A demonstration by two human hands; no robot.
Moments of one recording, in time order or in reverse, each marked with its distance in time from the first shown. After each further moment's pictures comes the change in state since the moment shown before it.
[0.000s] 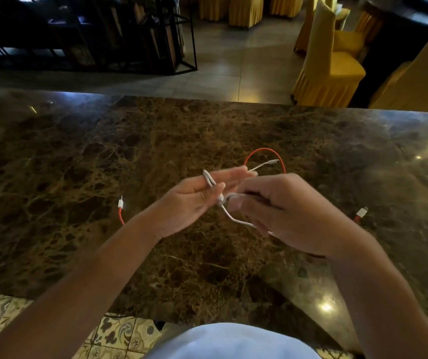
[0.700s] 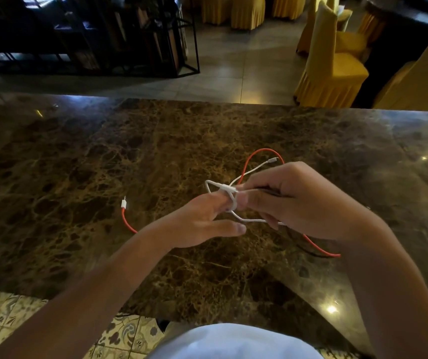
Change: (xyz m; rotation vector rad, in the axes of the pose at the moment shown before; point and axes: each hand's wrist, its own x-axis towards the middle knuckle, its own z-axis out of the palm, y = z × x) left_hand -0.007 0.003 0.021 0.441 -0.056 -0.111; right_hand 0.002 0.007 -0.017 0.016 -0.027 -0.063
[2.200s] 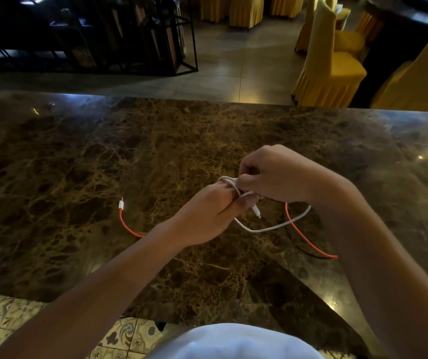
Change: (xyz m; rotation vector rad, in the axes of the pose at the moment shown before) left_hand 0.021 0.007 0.010 0.378 0.272 0.097; right_hand 0.058 0.006 -0.009 -0.376 -0.109 0.309
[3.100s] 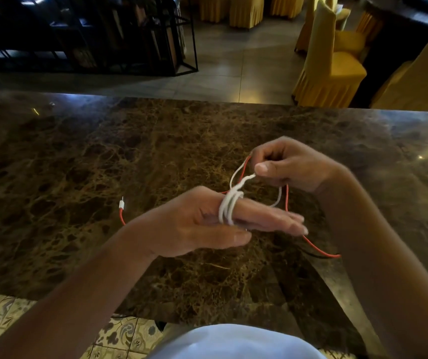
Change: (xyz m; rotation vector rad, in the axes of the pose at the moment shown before) left_hand -0.030 0.037 -0.039 -0.503 -0.437 0.276; right_hand 0.016 0.060 0.005 0.868 -0.248 -0.421
